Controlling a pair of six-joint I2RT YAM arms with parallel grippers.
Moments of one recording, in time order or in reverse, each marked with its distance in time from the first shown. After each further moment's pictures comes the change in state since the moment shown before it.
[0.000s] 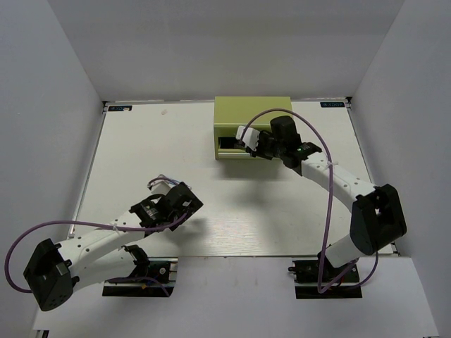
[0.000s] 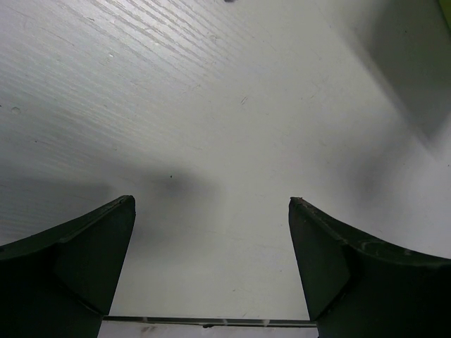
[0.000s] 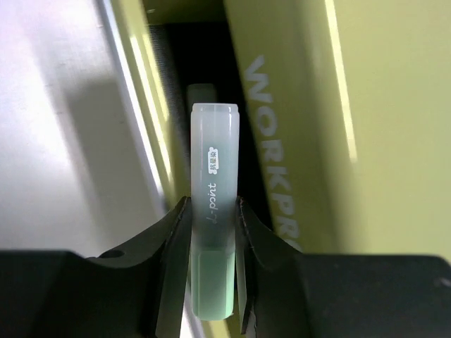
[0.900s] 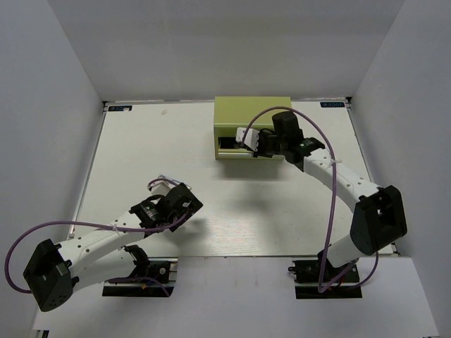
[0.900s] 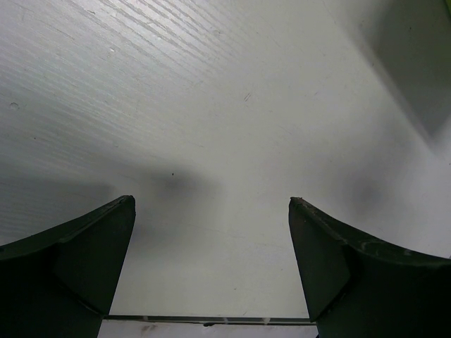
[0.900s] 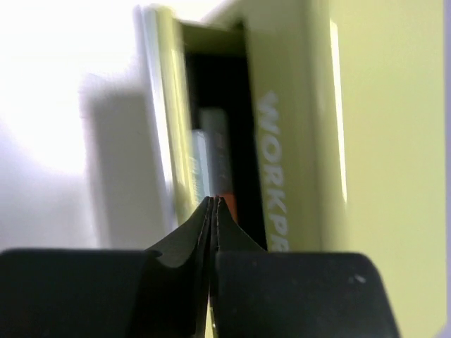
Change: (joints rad) left arm 0.000 -0.006 -0.013 0.008 0.012 -0.008; right arm -0.009 -0.001 0.050 -0.053 -0.097 -0.104
